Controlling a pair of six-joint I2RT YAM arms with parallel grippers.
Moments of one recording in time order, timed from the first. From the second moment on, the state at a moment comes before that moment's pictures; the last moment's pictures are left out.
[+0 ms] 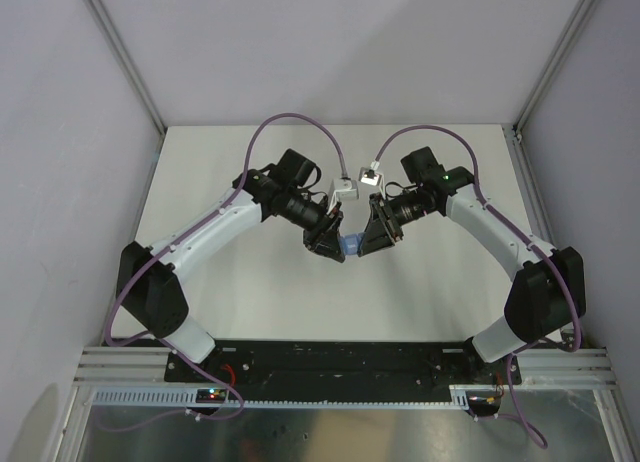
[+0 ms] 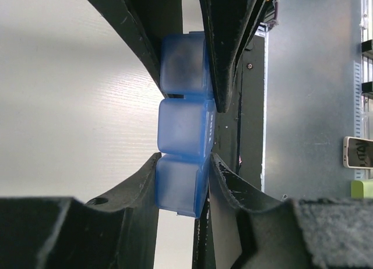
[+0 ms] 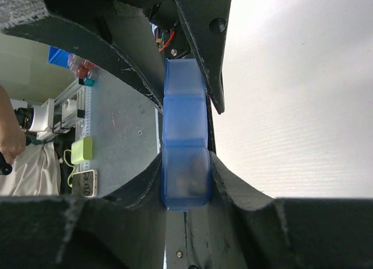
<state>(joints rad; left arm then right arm) -0.65 1.59 1.41 -0.85 0.92 0.35 0.44 1.54 1.31 -0.90 -1.16 -0.33</state>
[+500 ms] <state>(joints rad) -0.65 1.59 1.41 -0.86 0.92 0.33 0.44 1.54 1.31 -0.90 -1.16 -0.33</state>
